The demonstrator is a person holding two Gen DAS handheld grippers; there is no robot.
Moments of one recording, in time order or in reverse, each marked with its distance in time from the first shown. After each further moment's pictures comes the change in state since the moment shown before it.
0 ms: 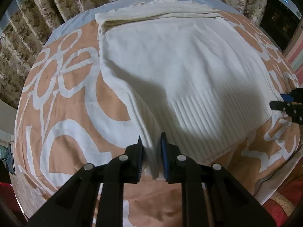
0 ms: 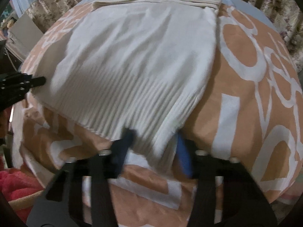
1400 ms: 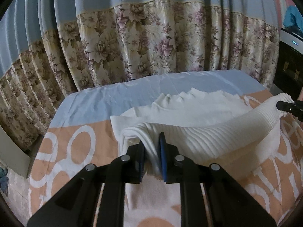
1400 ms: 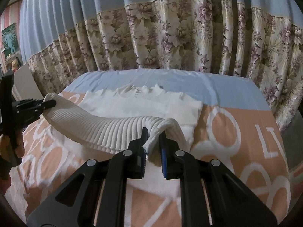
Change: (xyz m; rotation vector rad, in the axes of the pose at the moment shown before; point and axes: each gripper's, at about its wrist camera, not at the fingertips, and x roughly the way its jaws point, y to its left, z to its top) left arm -0.004 0.081 0.216 -0.043 -0.462 0.060; right arm -0.057 -0.080 0.189 0.047 -0.561 -0.034
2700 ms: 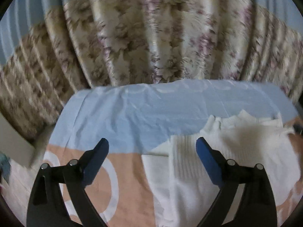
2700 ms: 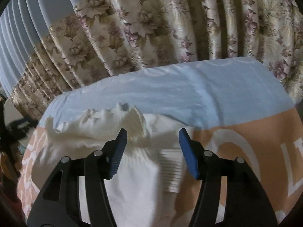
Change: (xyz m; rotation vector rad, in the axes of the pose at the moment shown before) left arm 0.115 0.096 0.075 -0.126 0.115 0.086; right arm 0.134 -0.090 0.056 0.225 0.086 -0.038
